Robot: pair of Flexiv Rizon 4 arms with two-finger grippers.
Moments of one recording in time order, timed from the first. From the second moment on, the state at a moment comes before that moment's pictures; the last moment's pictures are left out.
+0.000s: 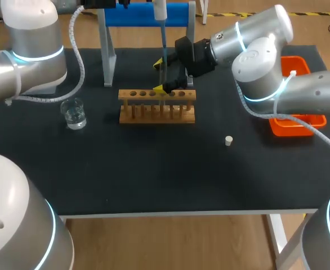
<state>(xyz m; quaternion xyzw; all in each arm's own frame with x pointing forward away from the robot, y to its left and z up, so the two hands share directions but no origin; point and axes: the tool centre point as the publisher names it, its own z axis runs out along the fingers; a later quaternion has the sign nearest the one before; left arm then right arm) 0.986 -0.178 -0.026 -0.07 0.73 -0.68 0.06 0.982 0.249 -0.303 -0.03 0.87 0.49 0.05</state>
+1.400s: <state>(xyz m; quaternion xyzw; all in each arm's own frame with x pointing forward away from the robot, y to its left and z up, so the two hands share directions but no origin) 0.971 -0.177 -0.035 -0.03 0.75 -0.66 0.09 0.982 0.249 -0.303 -0.03 0.87 0.49 0.05</state>
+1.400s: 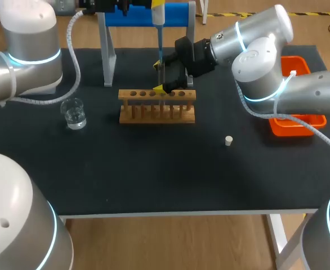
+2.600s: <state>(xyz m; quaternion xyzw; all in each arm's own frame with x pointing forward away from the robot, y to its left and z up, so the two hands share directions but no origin) 0.958 -0.185 -0.049 0.00 0.76 -0.64 0.11 0.982 0.249 -0.303 -0.03 0.87 0.49 0.05</state>
